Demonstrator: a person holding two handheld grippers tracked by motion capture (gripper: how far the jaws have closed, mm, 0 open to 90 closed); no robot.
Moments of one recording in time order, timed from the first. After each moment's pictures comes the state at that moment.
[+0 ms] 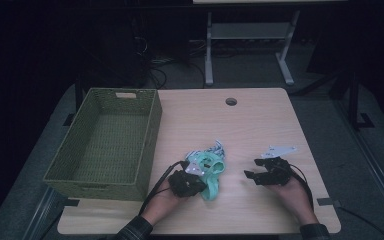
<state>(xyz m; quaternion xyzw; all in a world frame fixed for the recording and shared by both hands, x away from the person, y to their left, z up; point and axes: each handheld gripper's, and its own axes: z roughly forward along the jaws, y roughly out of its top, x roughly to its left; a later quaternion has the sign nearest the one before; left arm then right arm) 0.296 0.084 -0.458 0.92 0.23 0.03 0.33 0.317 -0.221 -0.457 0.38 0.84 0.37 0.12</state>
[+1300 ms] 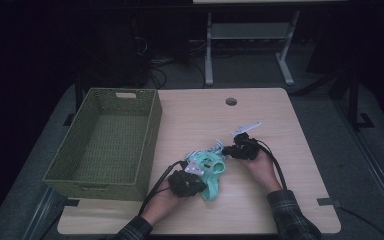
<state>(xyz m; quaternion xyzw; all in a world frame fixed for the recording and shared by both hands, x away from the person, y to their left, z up) 0.296 0.085 -0.458 0.92 0.23 0.02 0.33 0.401 -0.155 -0.463 0.35 0.85 0.38 0.05</state>
